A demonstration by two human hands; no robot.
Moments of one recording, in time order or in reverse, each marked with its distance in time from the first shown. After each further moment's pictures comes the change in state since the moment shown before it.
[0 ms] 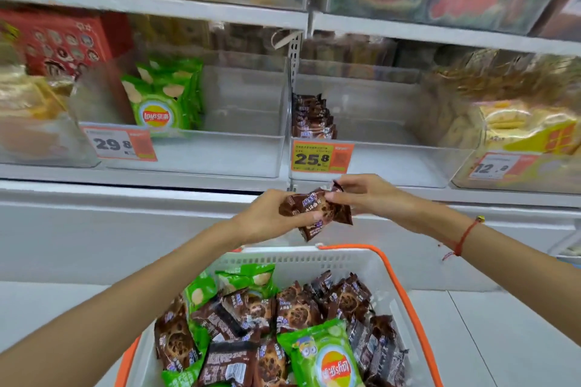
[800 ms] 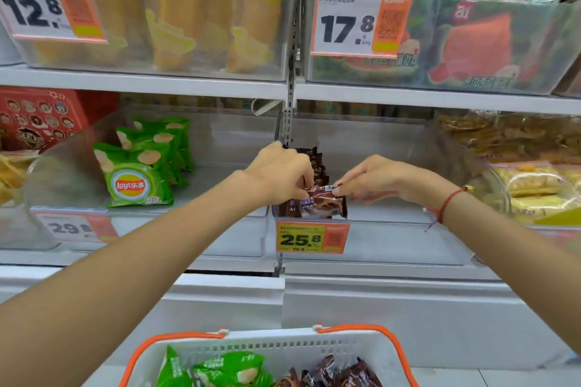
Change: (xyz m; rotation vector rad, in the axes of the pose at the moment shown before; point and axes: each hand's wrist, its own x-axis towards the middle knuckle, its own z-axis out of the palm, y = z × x) left_hand 0.145 0.098 -0.081 1.201 0.077 0.266; right_hand 0.107 -0.058 -0.112 -0.257 0.116 0.192
